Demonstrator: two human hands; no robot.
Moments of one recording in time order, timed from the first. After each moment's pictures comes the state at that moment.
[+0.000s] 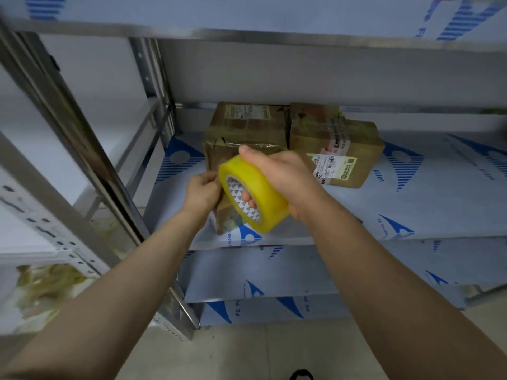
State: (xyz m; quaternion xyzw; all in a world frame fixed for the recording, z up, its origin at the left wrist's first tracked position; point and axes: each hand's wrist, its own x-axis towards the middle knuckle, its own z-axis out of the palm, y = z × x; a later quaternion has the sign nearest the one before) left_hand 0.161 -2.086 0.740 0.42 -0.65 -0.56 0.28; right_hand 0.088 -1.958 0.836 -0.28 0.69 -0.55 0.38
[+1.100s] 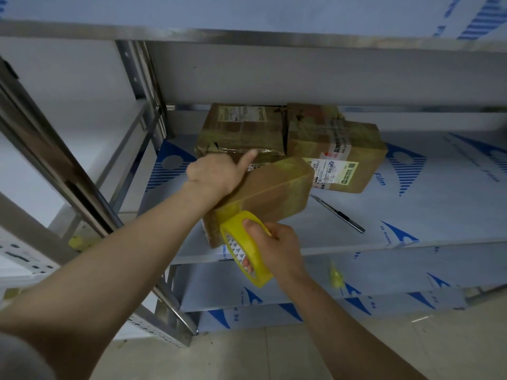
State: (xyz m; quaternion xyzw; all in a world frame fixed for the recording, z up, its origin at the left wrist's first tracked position) left_hand 0.095 -2.128 0.752 0.42 -0.90 -0.04 0.09; right_hand 0.099 -1.945 0.724 -0.21 0.70 -0.60 0.33
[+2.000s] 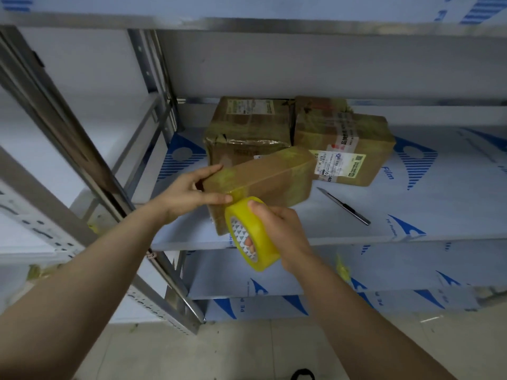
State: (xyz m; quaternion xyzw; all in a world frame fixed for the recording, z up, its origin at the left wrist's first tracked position) left_hand 0.193 -2.131 0.736 0.27 -0.76 -0.58 0.11; right_hand 0.099 -1.940 0.755 -0.15 0.66 -0.60 0.43
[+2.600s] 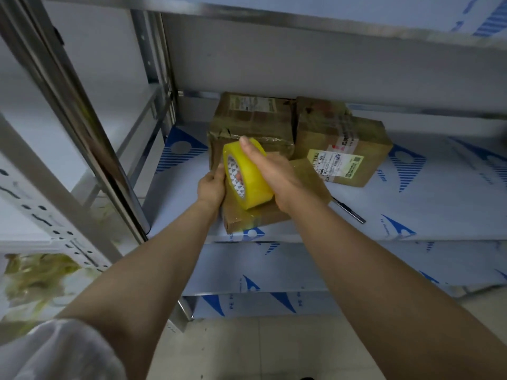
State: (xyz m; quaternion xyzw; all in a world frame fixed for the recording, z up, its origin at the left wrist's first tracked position) left_hand 0.131 -2.119 0.682 0.47 -0.52 -0.65 0.28; right_hand 0.068 -2.011 0.778 -0.24 0.73 -0.53 0.34
